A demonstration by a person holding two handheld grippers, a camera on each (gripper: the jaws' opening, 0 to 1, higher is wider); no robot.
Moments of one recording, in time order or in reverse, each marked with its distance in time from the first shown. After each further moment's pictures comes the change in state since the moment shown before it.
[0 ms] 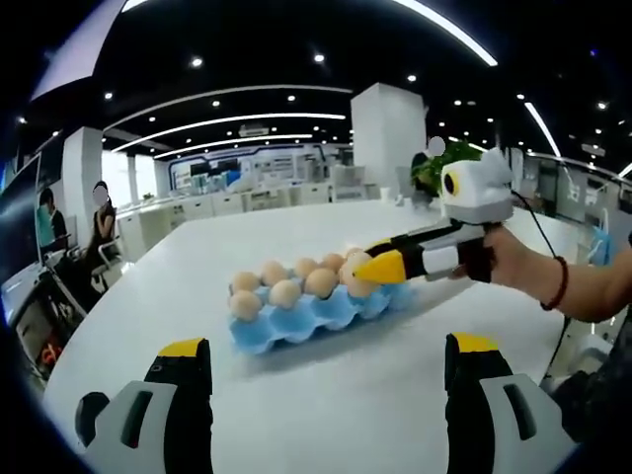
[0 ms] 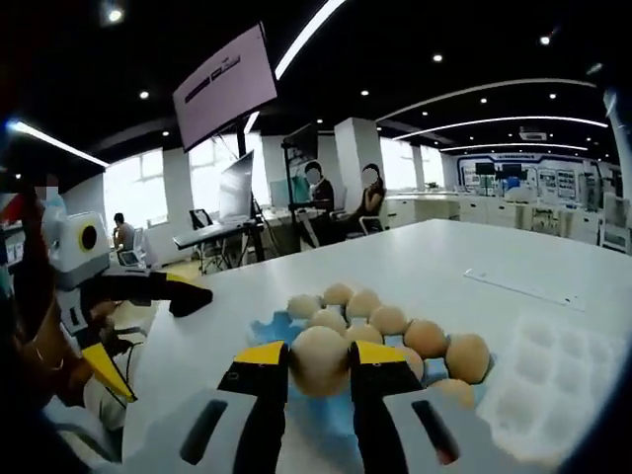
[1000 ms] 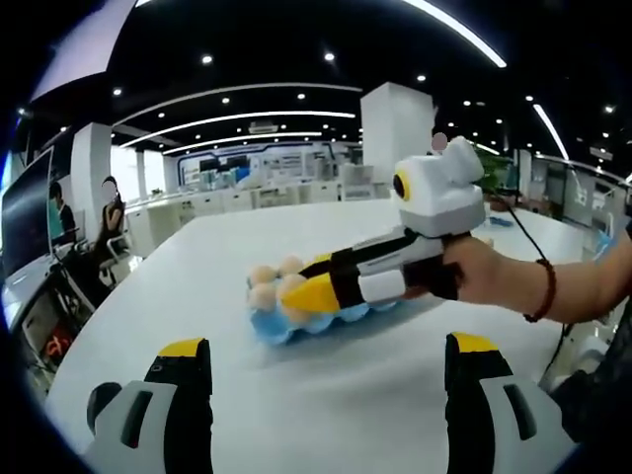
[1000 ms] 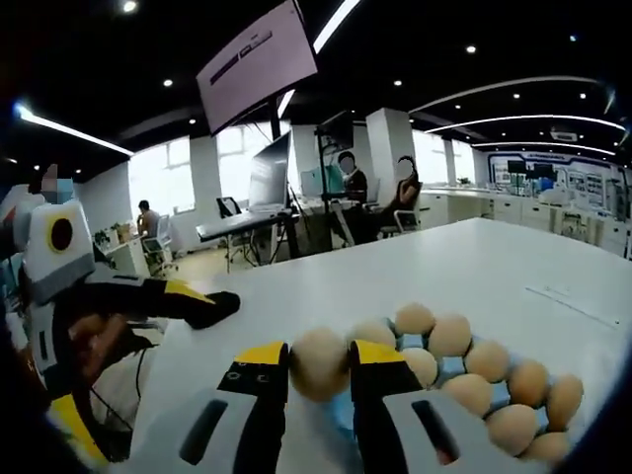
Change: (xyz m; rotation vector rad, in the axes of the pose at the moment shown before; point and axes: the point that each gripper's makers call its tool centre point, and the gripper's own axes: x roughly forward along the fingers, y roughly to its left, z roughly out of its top) left arm -0.015 0.016 -0.005 -0.010 0.006 0.044; right arm 0.077 0.061 0.007 -0.036 0.035 0.125
